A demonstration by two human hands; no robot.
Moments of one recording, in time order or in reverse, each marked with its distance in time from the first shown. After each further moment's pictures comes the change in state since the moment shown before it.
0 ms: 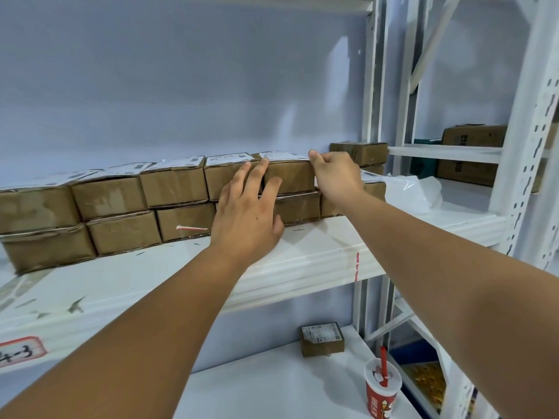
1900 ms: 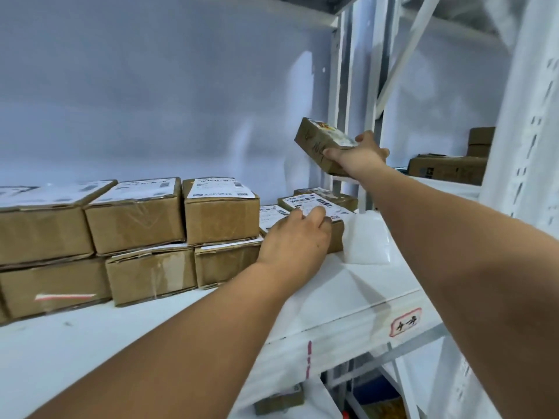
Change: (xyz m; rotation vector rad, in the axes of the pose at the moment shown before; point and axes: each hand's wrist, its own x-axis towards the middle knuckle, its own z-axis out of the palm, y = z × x) left_hand 0.095 0.113 0.065 0.014 -0.191 0.291; right_hand 0.163 0.069 -0.075 -0.044 0.177 0.218
